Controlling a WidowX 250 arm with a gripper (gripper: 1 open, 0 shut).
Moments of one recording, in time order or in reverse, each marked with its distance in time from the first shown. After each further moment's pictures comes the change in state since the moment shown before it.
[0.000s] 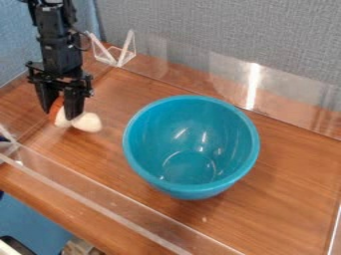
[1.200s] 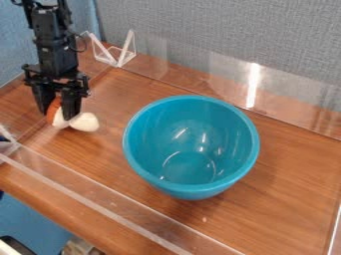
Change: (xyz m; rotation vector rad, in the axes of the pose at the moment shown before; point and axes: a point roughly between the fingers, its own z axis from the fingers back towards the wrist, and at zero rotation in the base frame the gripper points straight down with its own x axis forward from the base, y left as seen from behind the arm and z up) arm 0.003 0.006 -0.002 -0.013 -0.006 0.046
